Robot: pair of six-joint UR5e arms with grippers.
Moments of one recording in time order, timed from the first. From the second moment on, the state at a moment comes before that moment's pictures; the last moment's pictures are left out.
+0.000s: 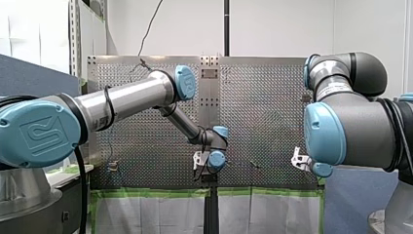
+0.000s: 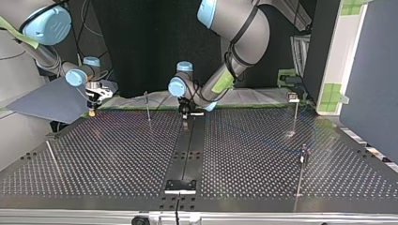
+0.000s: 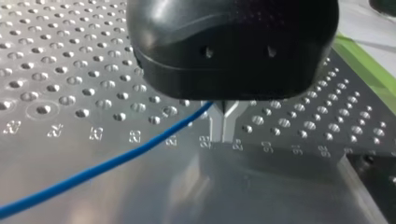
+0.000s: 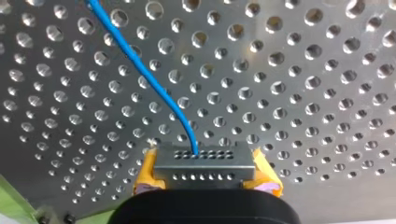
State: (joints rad) left arm -0.60 -2.80 -0.93 -2.79 -2.06 -1.58; right arm 1.55 -0.45 1.31 -0.76 1.37 1.75
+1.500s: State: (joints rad) left arm -0.84 -2.70 -1.08 -2.84 -1.87 -1.59; right arm 1.58 -0.45 1.31 -0.72 1.37 1.74
